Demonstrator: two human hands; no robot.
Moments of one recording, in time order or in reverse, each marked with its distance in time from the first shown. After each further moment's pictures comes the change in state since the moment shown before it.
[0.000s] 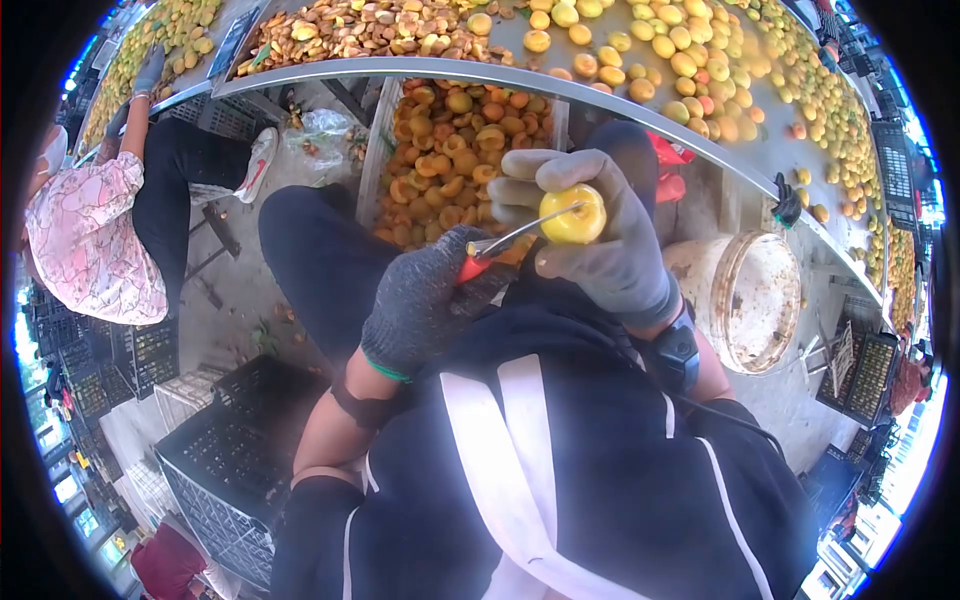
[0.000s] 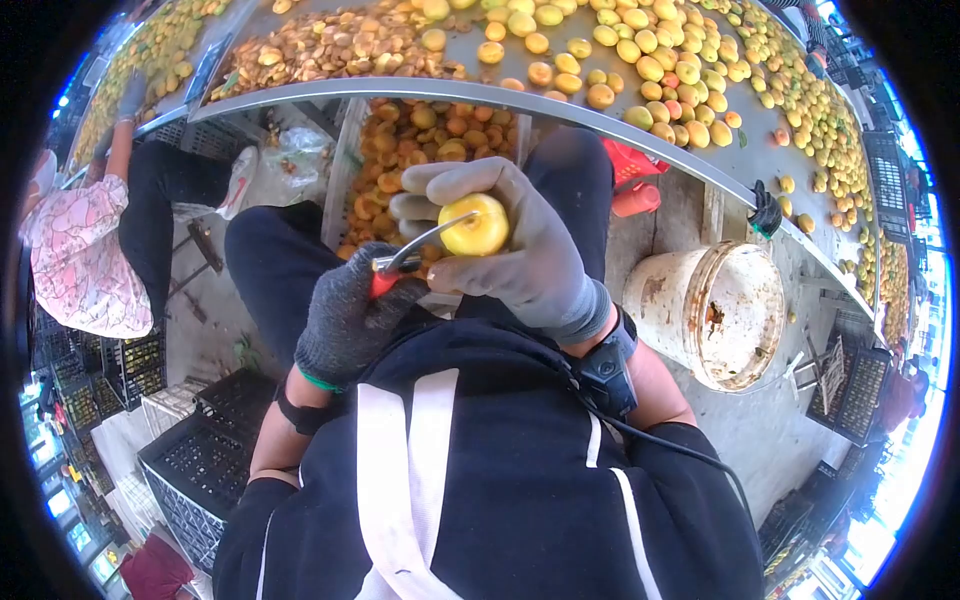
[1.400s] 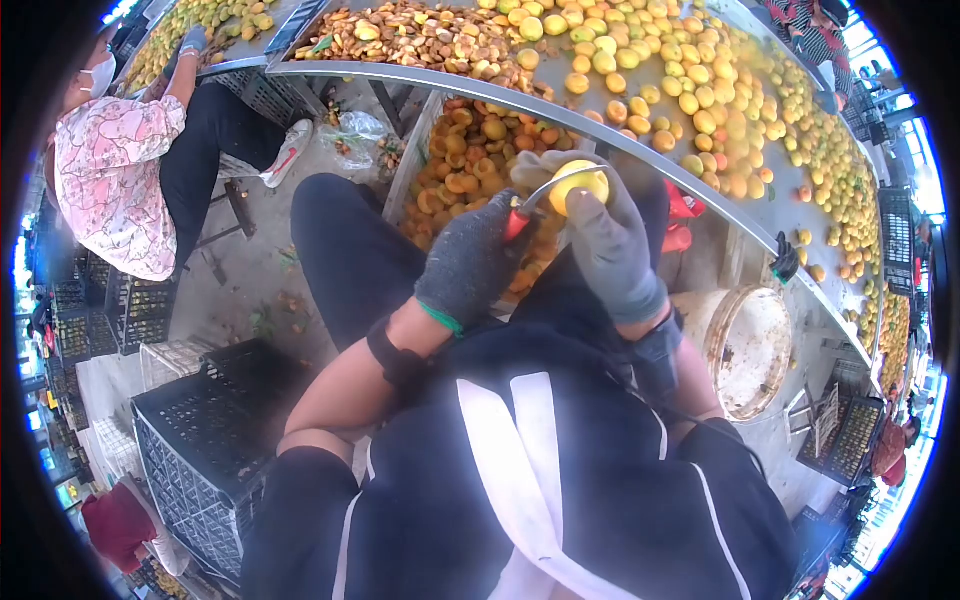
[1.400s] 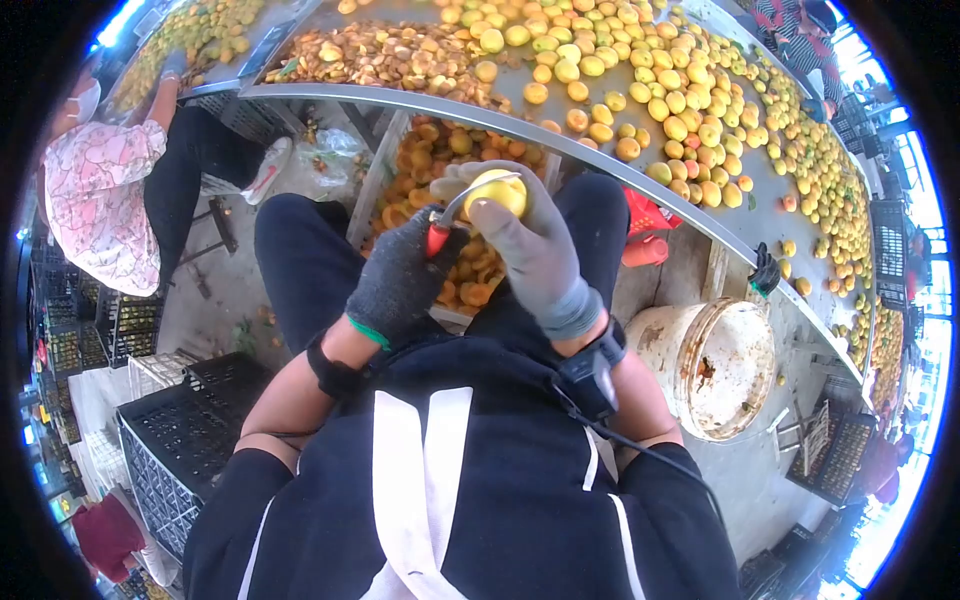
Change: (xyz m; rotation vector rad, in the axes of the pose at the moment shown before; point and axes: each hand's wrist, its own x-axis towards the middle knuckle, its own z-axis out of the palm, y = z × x) left_hand 0.027 -0.012 0.028 0.007 0.187 -0.052; right_hand 0.023 0.014 -0.001 -0.282 -0.038 -0.136
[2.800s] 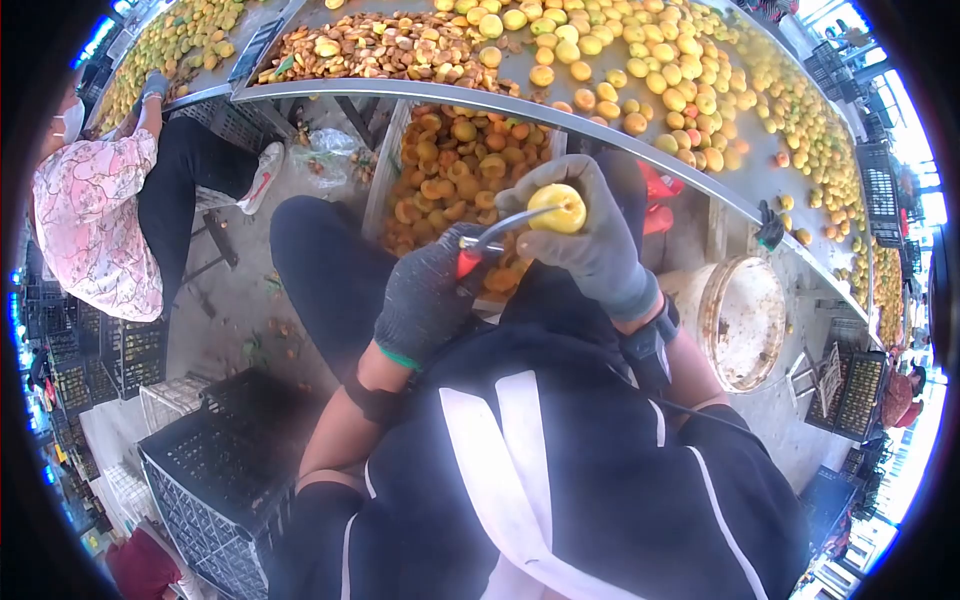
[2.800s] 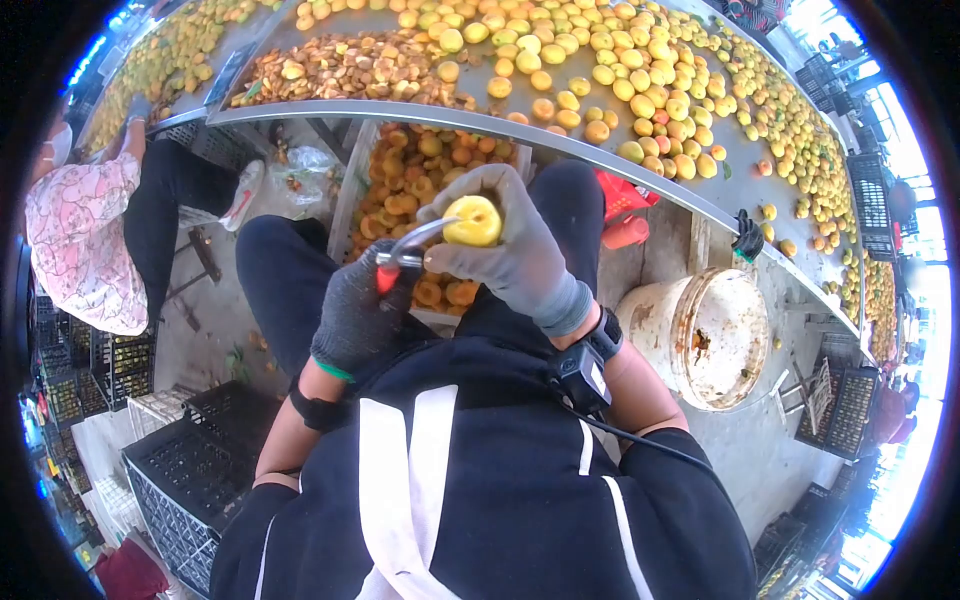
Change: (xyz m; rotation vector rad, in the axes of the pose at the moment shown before) left_hand -0.026 0.000 -0.031 -0.045 -0.074 -0.036; right_hand -0.014 -0.001 -0.007 -0.226 0.036 0.032
